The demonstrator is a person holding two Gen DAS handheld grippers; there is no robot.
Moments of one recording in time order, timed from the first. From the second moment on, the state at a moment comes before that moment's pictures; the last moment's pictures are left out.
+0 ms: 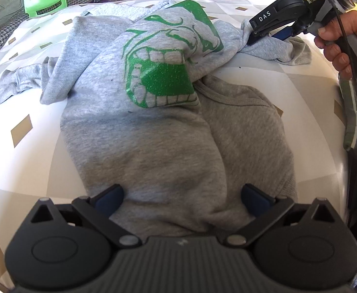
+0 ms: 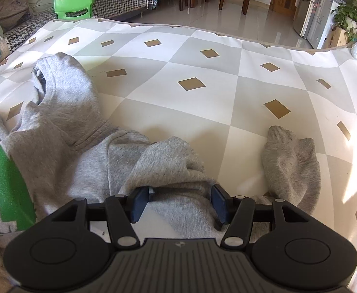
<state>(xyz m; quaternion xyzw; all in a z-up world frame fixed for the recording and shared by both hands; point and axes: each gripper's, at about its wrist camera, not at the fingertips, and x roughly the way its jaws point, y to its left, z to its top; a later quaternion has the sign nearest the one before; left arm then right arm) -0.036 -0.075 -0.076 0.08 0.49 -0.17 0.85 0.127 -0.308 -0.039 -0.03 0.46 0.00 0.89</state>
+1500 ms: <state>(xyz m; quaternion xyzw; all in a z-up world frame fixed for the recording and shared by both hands) -0.023 -0.047 -0.064 0.00 0.46 -0.06 0.88 -0.005 -0.222 -0.053 -0.07 0.49 0.19 0.85</state>
